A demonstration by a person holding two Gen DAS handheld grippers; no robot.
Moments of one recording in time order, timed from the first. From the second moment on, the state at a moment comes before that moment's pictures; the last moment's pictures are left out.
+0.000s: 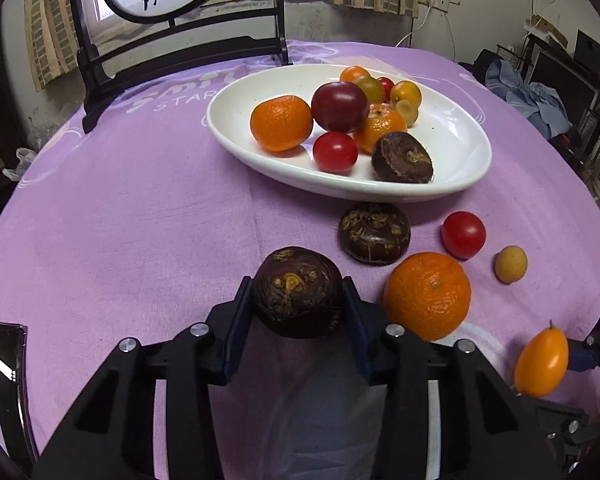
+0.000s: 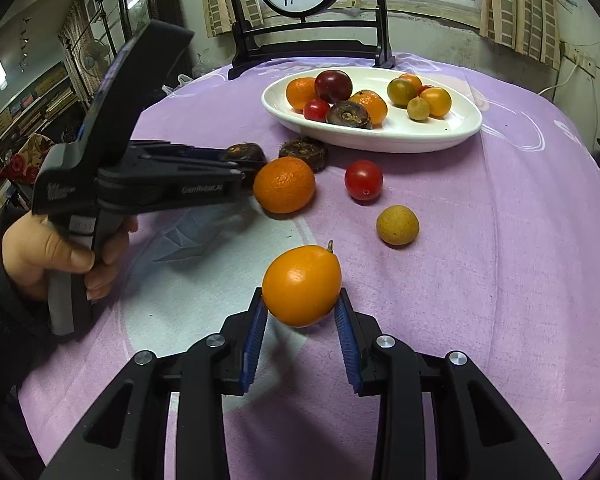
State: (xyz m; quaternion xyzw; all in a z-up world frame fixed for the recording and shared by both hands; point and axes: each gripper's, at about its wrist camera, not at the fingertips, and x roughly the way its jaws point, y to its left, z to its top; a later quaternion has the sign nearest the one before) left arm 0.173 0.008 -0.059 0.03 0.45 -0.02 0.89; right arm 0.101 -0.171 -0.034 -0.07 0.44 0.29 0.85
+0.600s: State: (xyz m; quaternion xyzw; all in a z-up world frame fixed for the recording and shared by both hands) left arm 0.136 0.026 0.009 -0.03 0.42 -0.07 0.91; right arm 0.105 -0.180 0.006 -0.04 0.39 0.29 0.87
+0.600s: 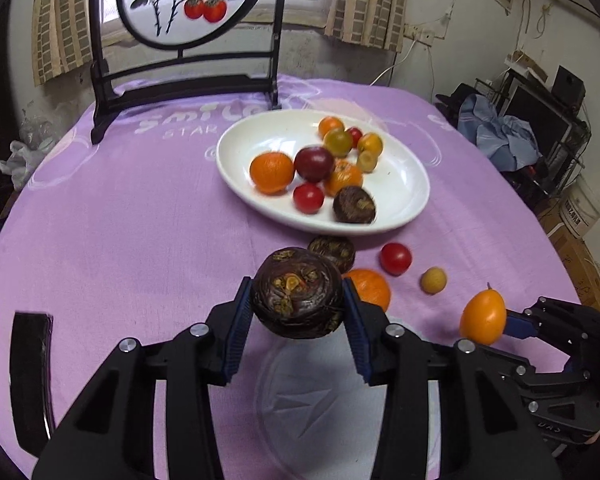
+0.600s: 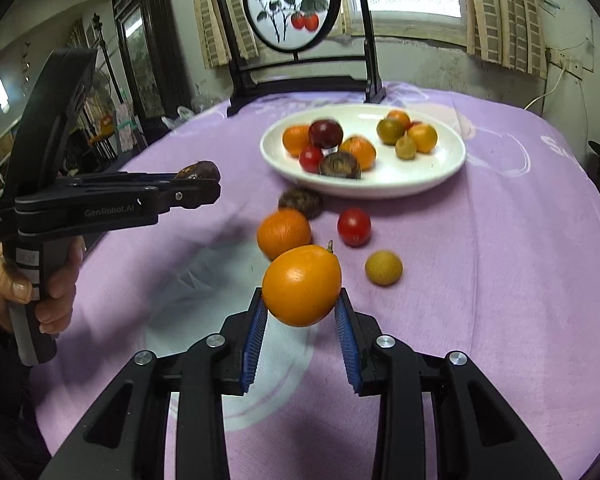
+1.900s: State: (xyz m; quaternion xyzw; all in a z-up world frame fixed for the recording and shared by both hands) left arm 0.216 0.043 0.014 -0.09 0.42 -0.01 0.90; right arm 0.194 -0.203 0.005 0.00 0.41 0.24 0.88
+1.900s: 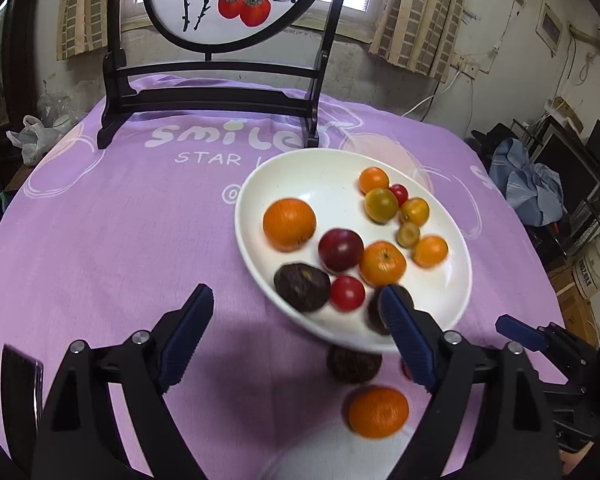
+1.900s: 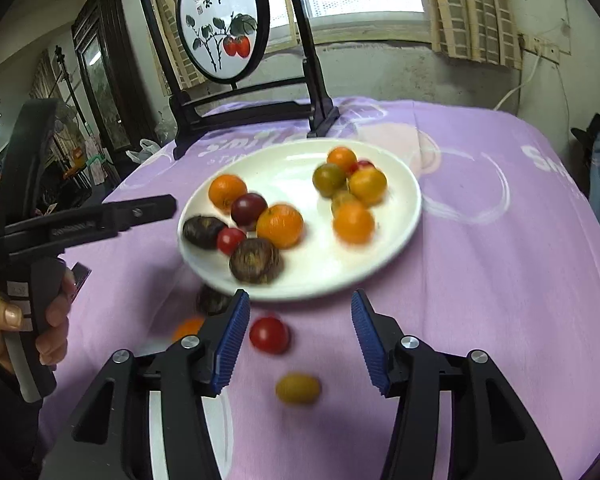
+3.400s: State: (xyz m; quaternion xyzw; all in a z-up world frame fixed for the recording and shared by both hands) left arm 0.146 -0.012 -0.057 -0.03 0.47 -0.08 0.88; right arm 0.134 -0.201 -0.030 -0.06 0.42 0.19 0.88
